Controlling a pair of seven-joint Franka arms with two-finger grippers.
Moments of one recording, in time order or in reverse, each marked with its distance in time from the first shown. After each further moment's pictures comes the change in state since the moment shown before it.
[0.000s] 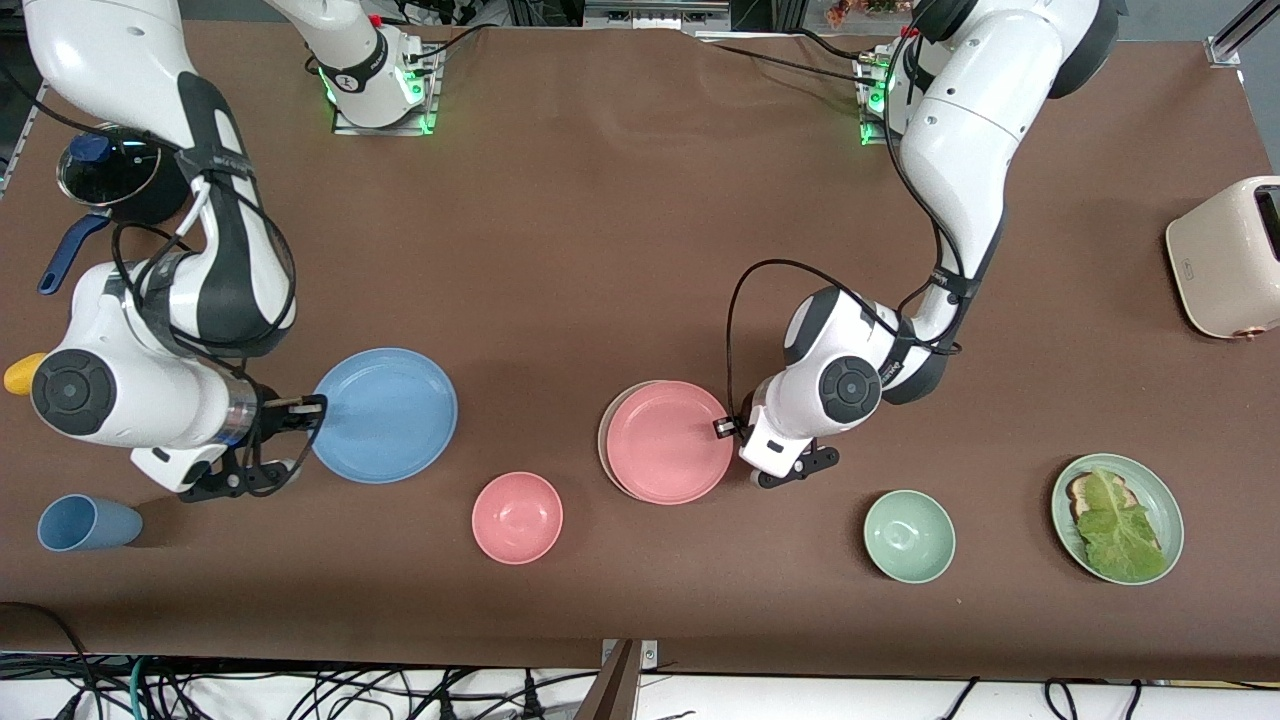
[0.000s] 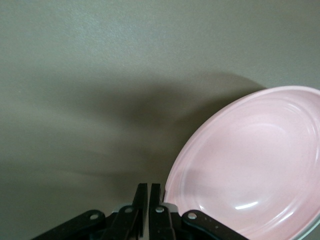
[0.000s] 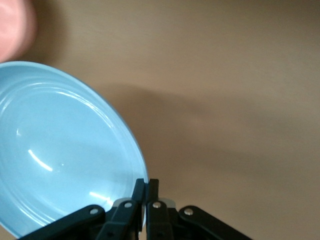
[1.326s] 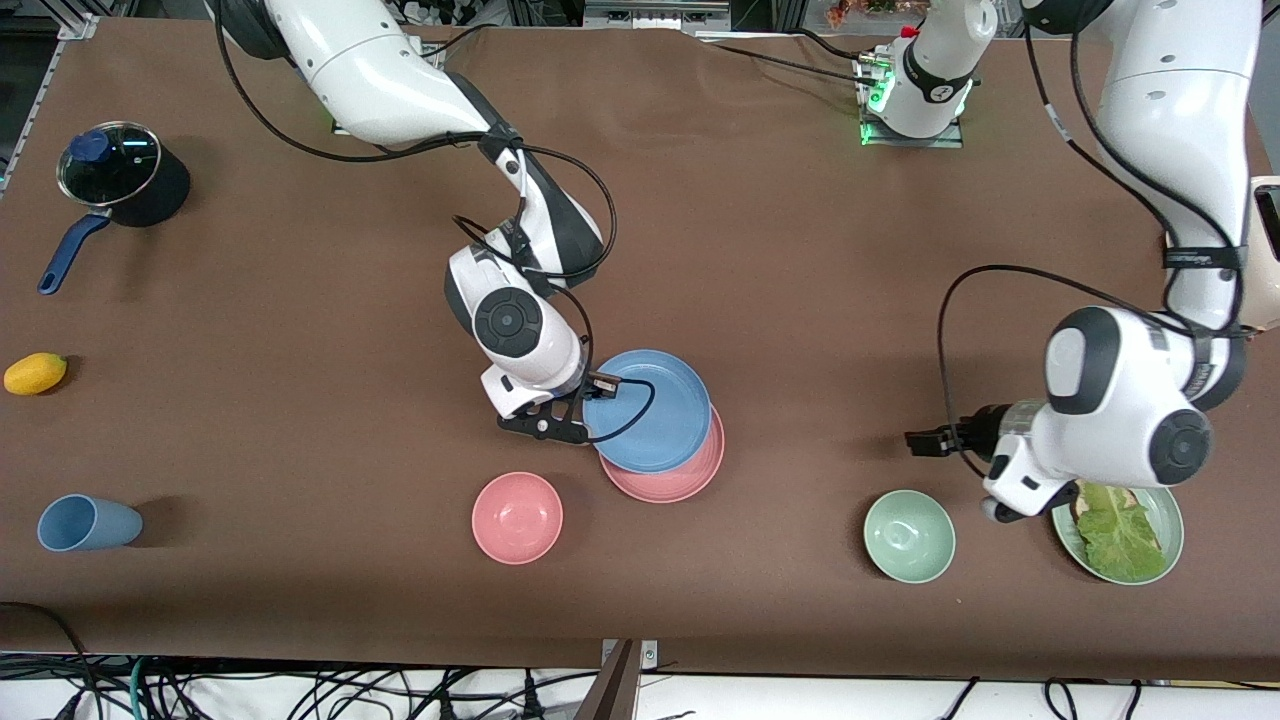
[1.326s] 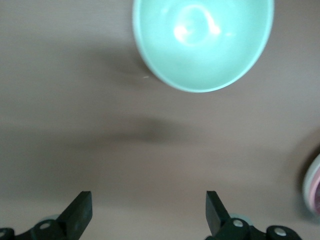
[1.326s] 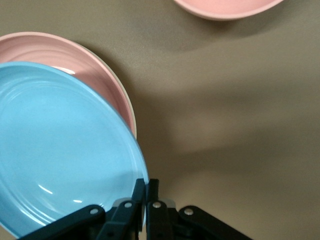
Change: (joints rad) left arm 0.403 -0.153 0.023 0.025 0.021 -0.426 0.461; right arm 0.413 0.215 0.069 0.041 0.043 0.337 0.867
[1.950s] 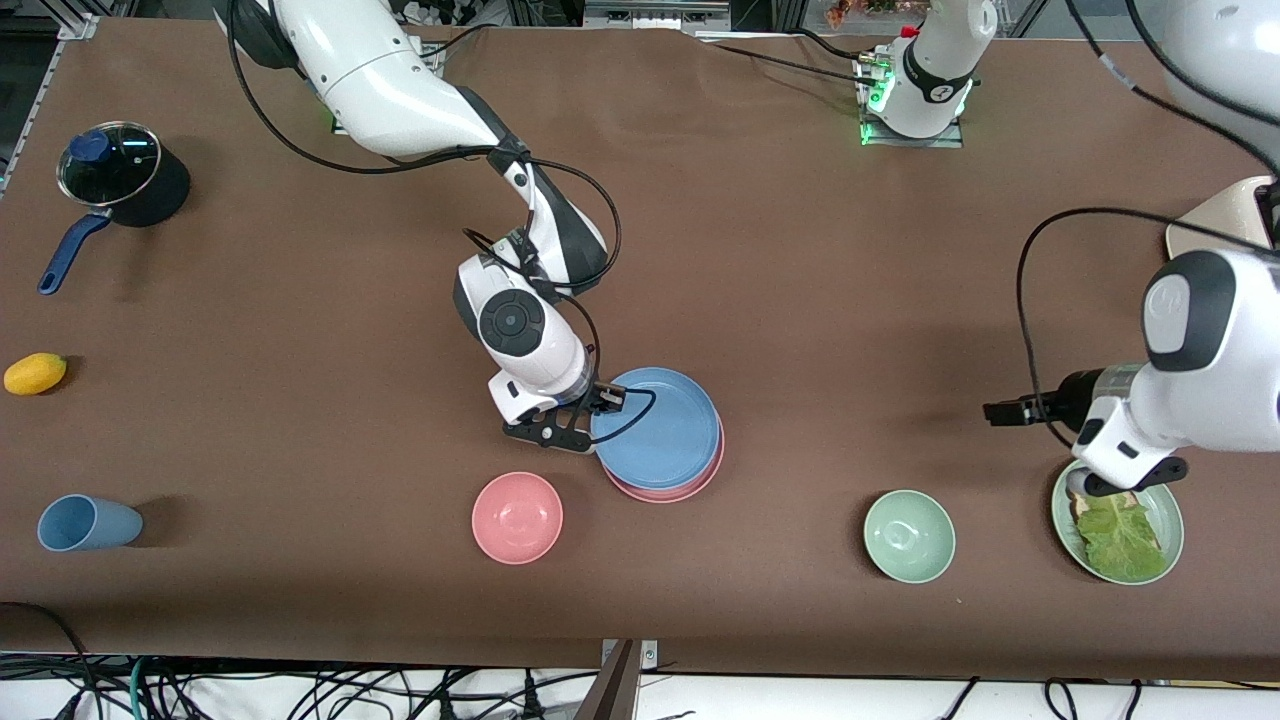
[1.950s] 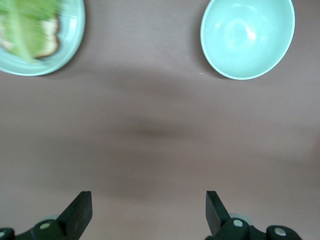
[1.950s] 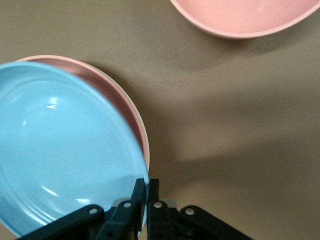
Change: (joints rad) left arm 0.040 -0.210 0.014 -0.074 0.122 -0.086 0.038; right arm 0.005 0.027 -0.008 0.001 0.000 0.093 0.006
